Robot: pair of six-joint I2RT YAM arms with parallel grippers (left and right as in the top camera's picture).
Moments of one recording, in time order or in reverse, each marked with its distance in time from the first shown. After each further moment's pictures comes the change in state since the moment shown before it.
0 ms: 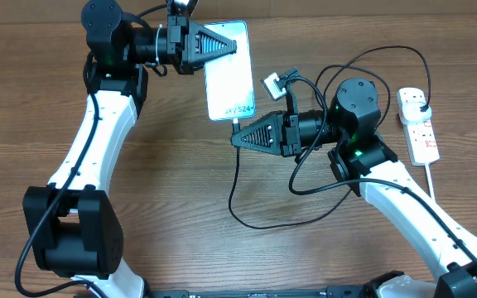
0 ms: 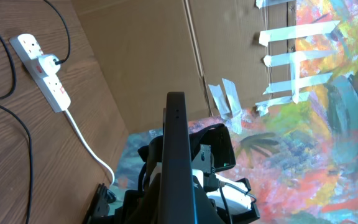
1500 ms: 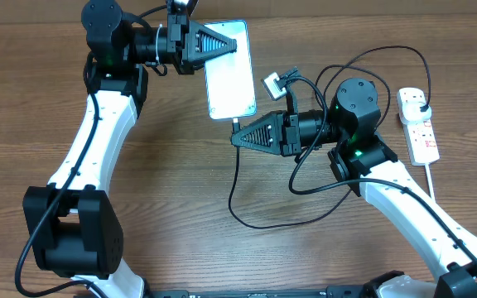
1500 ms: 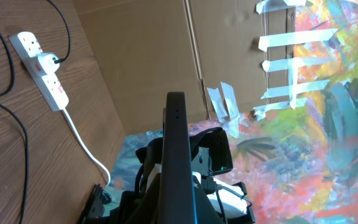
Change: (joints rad) left arm 0.000 0.000 0.000 0.000 -0.011 -0.030; right arm 0.000 0.000 0.000 0.000 0.001 0.000
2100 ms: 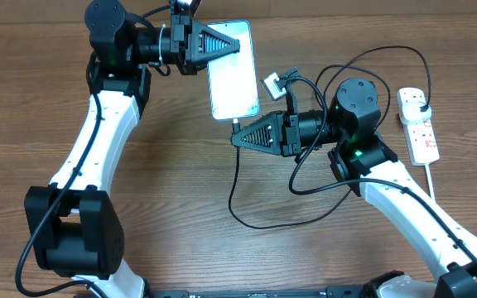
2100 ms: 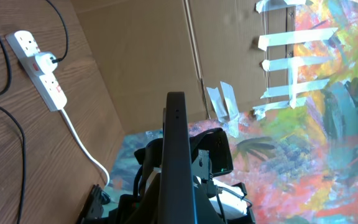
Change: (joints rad) left arm -0.013 0.000 0.000 0.000 -0.009 0.000; right arm 0.000 0.000 0.000 0.000 0.000 0.000
